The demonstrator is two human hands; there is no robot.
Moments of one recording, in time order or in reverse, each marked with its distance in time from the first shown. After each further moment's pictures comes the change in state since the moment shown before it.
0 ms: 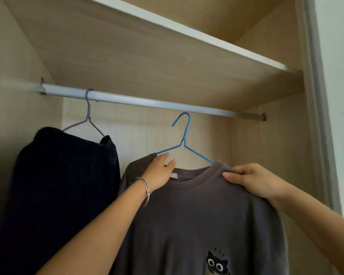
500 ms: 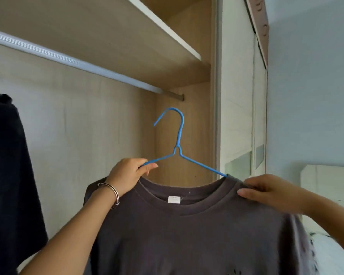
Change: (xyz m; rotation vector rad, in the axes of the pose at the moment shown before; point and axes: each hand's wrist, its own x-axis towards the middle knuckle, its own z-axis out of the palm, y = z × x) left_hand -0.077 0.014 0.080 0.003 -0.104 0.402; right_hand -0.195 0.035 -0.091 -0.746 0.022 0.187
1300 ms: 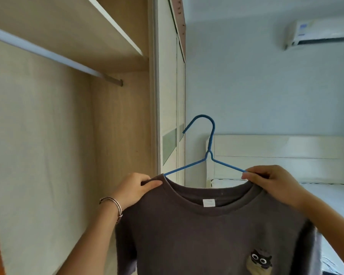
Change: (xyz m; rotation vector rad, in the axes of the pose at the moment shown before) left_hand -0.160 0.075 -0.027 -0.392 -0.528 0.166; right_hand -0.263 -0.137 0.010 0.059 0.524 0.500
